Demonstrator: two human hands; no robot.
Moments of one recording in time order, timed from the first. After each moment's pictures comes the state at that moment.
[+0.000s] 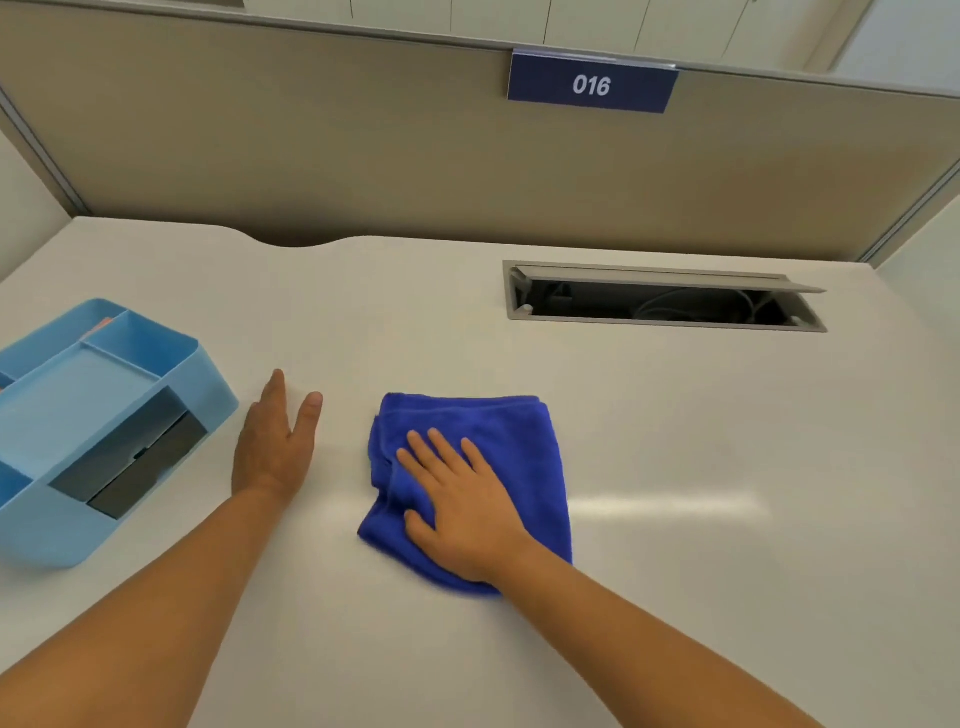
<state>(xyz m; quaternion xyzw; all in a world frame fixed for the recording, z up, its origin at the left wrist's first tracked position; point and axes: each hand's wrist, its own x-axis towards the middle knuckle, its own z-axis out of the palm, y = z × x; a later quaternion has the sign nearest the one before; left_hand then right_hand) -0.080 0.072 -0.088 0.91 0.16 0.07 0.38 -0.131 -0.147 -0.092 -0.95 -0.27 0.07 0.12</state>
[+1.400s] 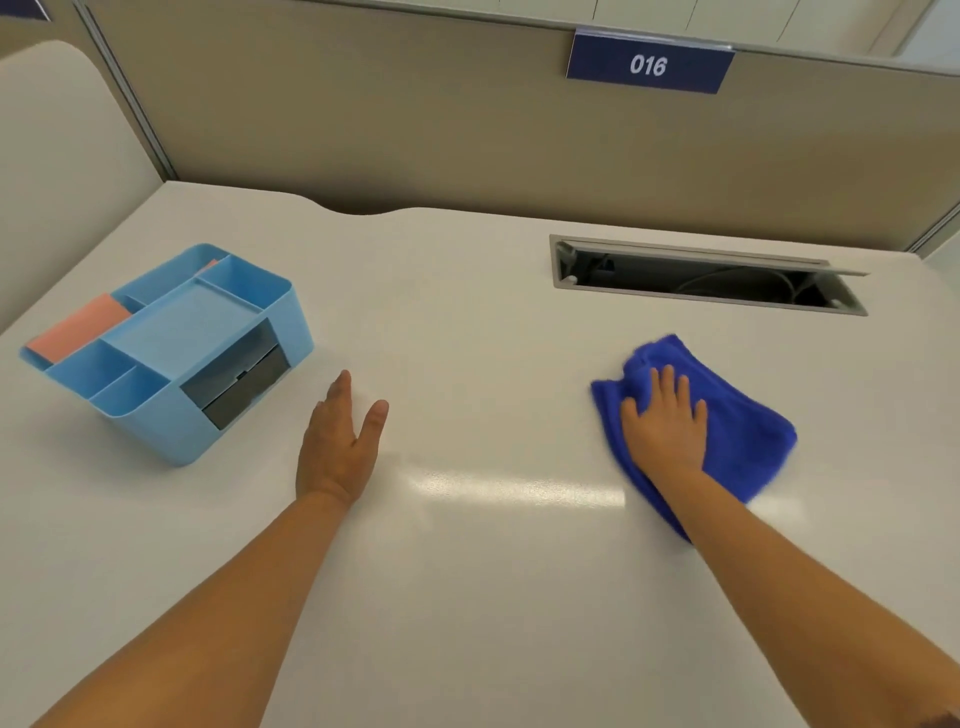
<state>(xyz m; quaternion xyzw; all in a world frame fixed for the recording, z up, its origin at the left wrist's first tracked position) -0.163 0.069 -0.095 0.91 0.14 0.05 0.38 -0.119 -0.266 -0.079 -0.98 0.15 0.01 0.13</state>
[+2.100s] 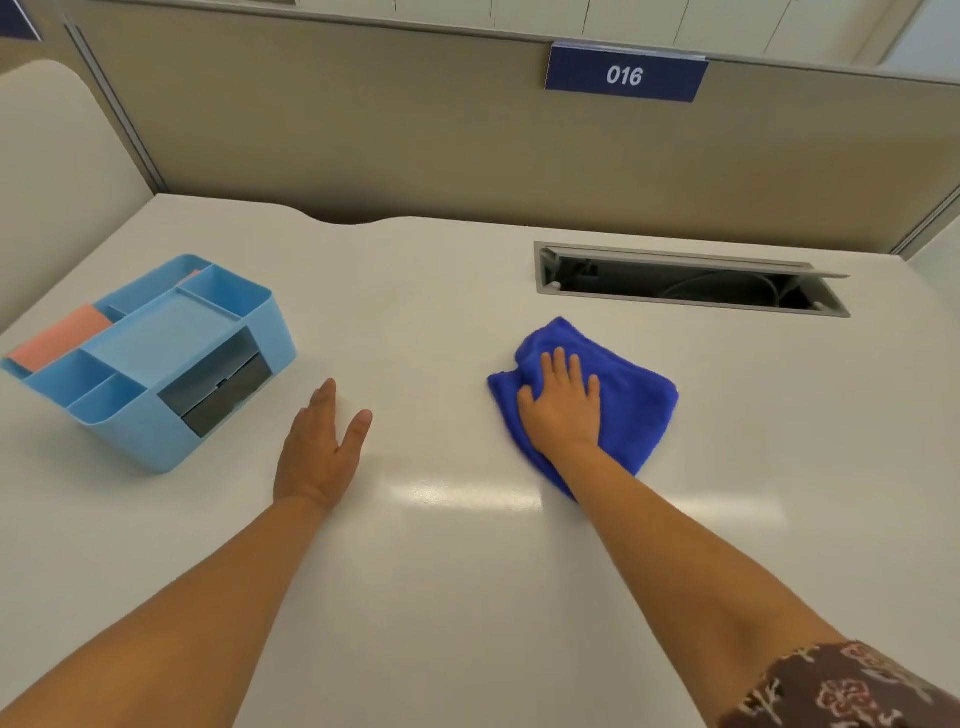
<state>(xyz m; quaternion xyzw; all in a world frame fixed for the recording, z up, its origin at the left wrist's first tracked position) -0.162 0.066 -0.095 0.93 0.14 0.03 0.34 -0.094 -0.191 -0.083 -0.99 0.04 0.02 0.12</state>
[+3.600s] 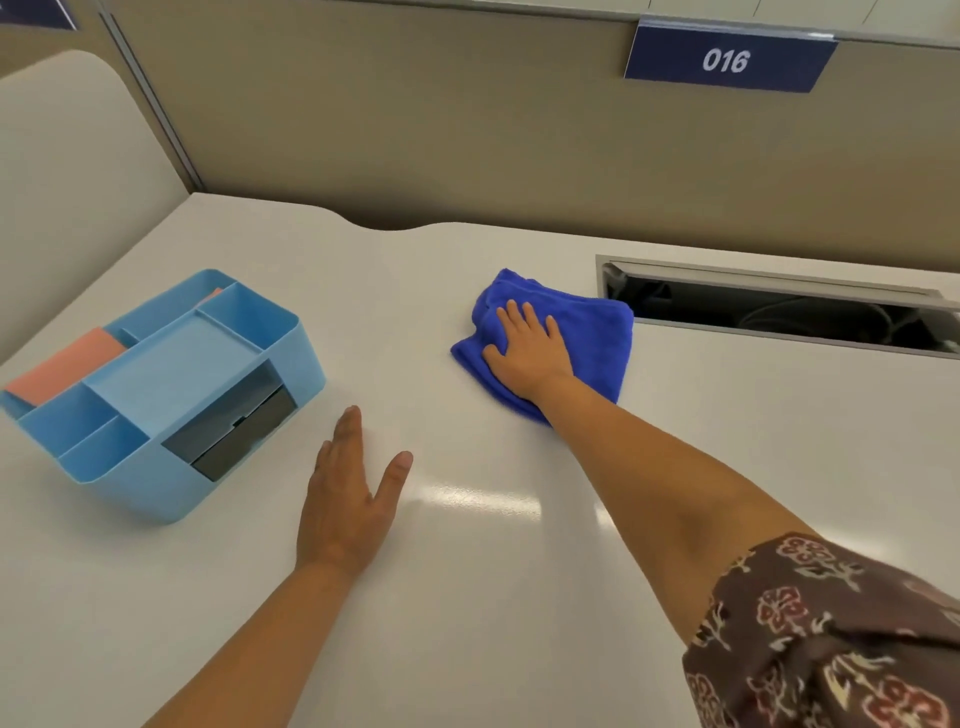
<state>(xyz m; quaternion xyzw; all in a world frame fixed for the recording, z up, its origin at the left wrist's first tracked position) -0.152 0.063 -0.090 0.91 0.16 0.06 0.37 0.048 -0.112 -0.085 -0.98 -0.16 0.06 0.09</state>
